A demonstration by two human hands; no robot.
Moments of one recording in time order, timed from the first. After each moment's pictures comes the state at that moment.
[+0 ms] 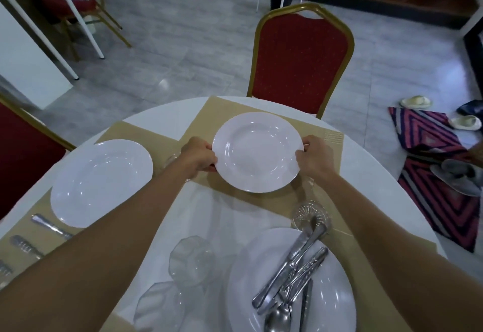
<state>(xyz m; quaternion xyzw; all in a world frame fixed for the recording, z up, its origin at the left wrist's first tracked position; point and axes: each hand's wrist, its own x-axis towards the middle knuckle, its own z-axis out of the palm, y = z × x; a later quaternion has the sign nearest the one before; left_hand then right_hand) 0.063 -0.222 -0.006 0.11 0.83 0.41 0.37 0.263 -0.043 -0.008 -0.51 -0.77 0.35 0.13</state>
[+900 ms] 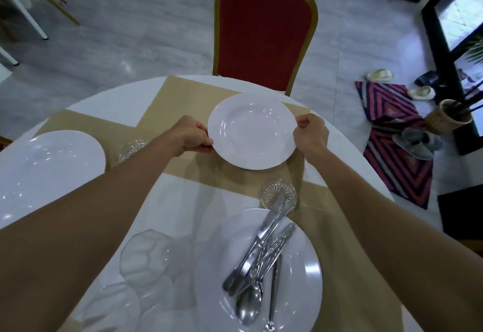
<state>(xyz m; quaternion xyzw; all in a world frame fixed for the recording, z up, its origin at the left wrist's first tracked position) 0.091 -0.165 -0.009 0.18 0.79 0.37 0.45 0.304 0.003 -0.024 -0.61 -0.68 0.36 0.19</state>
